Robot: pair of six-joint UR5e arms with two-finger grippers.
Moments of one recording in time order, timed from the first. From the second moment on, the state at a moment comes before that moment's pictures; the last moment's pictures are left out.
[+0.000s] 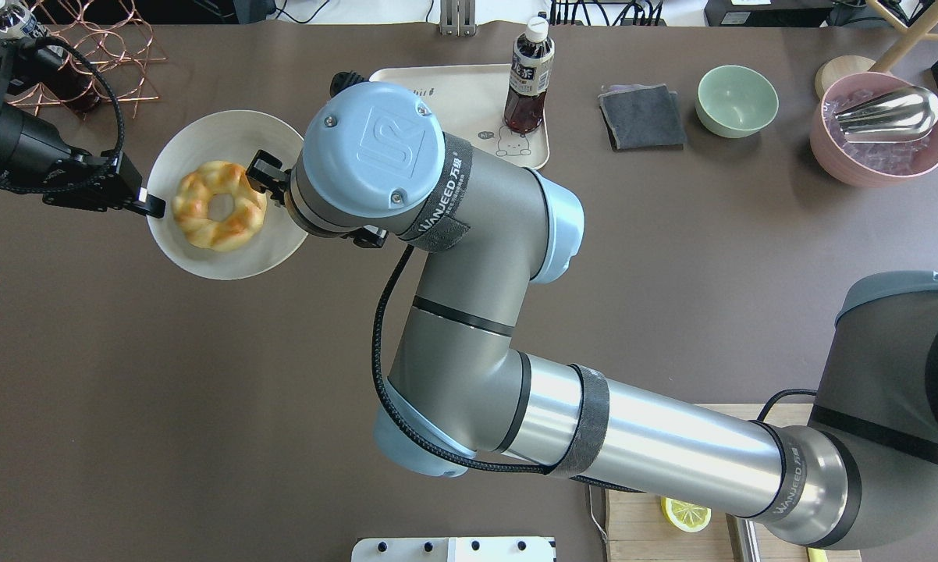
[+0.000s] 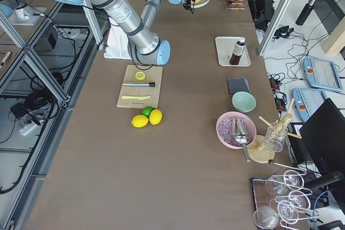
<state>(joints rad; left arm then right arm) -1.05 -1.76 -1.86 -2.17 -2.50 -1.13 0.47 -0.54 1.57 -1.39 1.68 1.74</state>
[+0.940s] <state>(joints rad) -1.05 -2.08 -1.46 -2.12 -2.45 -1.23 0.51 -0.57 1.80 -1.61 1.74 1.69</state>
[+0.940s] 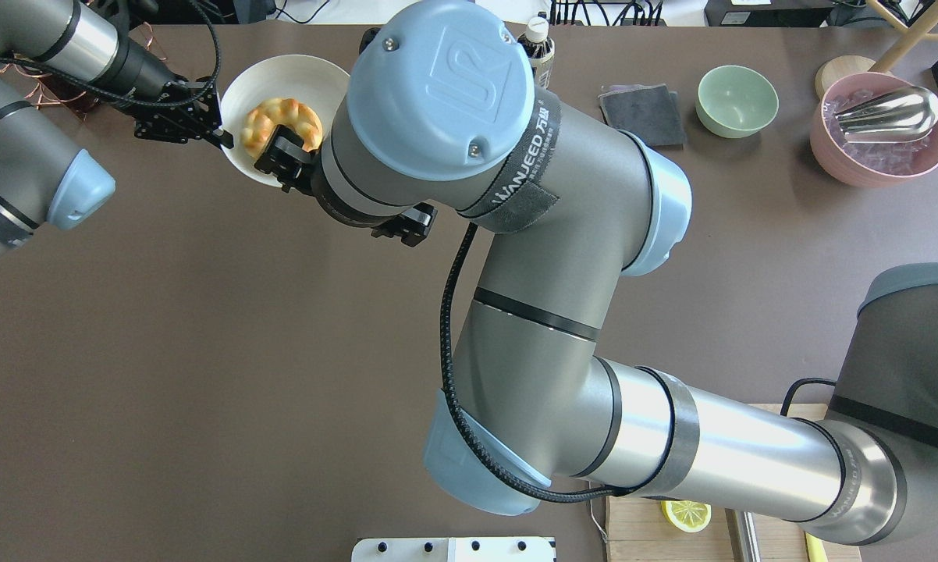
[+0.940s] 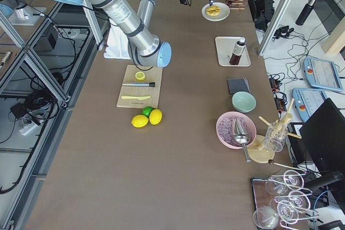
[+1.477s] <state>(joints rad) -1.00 -2.33 -1.14 -2.12 -2.29 -1.27 0.51 -0.58 1.86 -1.69 1.75 1.61</state>
